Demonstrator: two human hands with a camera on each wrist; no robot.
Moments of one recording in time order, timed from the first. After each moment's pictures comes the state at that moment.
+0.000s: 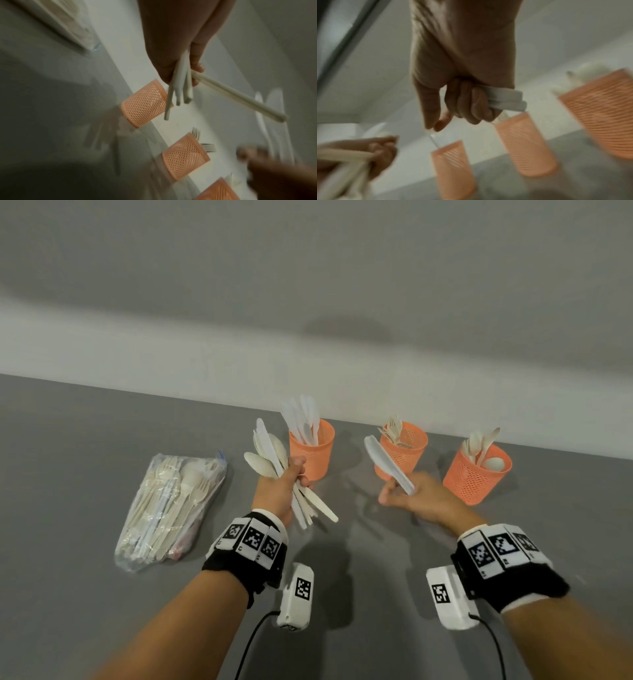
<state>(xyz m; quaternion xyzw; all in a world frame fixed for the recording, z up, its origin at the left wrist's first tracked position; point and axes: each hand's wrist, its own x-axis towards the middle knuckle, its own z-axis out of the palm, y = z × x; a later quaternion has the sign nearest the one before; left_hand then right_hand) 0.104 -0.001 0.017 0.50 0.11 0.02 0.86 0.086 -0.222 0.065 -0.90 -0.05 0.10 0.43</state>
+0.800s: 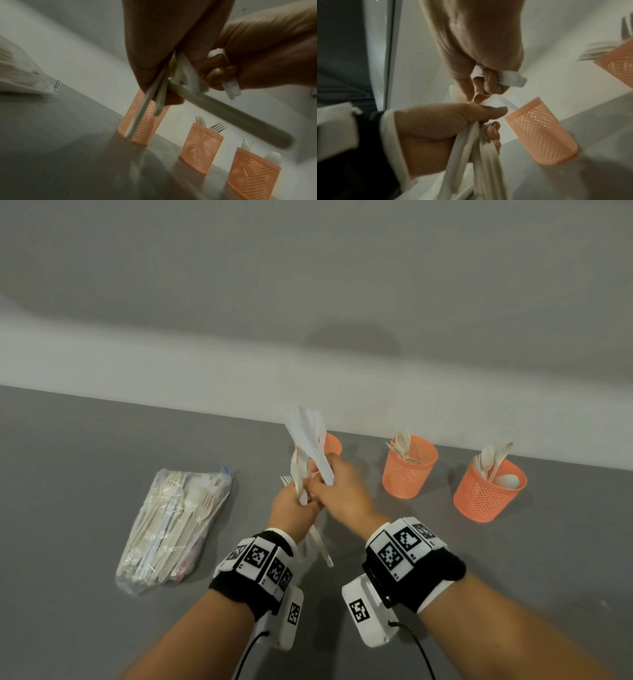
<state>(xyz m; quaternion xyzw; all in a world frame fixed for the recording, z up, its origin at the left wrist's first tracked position) 0.103 -0.007 0.019 0.79 0.03 0.06 0.61 0.109 -0.096 0.067 -0.85 -0.08 0.01 0.52</state>
